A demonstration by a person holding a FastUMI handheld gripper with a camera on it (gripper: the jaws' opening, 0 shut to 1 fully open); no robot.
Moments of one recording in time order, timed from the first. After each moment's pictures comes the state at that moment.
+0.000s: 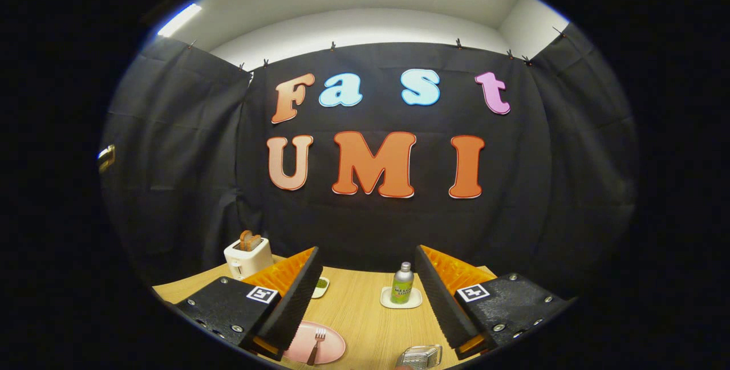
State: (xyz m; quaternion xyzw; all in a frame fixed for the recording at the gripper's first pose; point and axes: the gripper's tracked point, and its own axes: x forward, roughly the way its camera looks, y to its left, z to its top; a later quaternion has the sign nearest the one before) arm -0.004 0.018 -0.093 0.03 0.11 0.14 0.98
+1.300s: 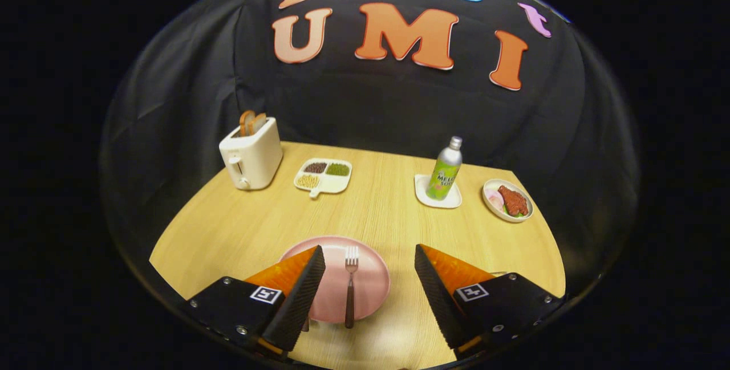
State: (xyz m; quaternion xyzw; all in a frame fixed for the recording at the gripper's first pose) arm -0.070 0.122 -0.294 -0.06 0.43 0.16 0.89
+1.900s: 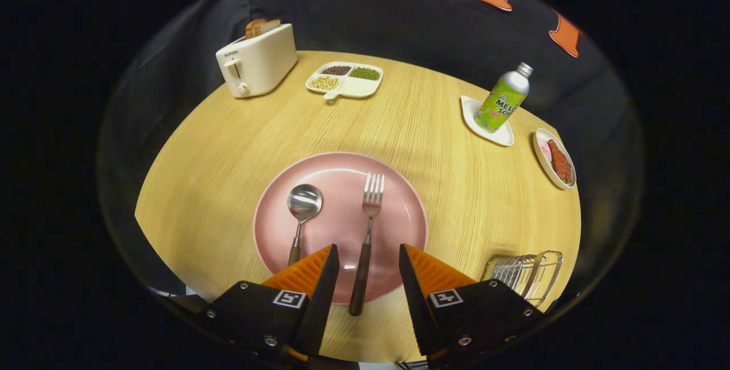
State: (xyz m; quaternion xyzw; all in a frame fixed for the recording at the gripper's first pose) arm -0.109 0.136 -0.400 -0.13 0.59 0.21 0.77
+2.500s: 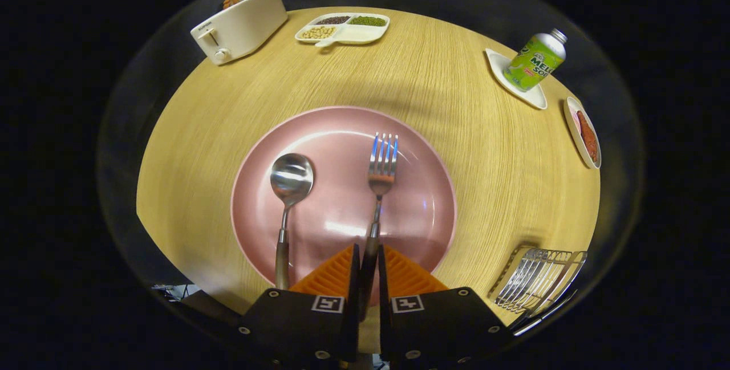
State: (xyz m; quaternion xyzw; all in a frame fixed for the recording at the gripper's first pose) arm -0.125 0.137 -0.438 -0.13 0.69 0.20 0.69
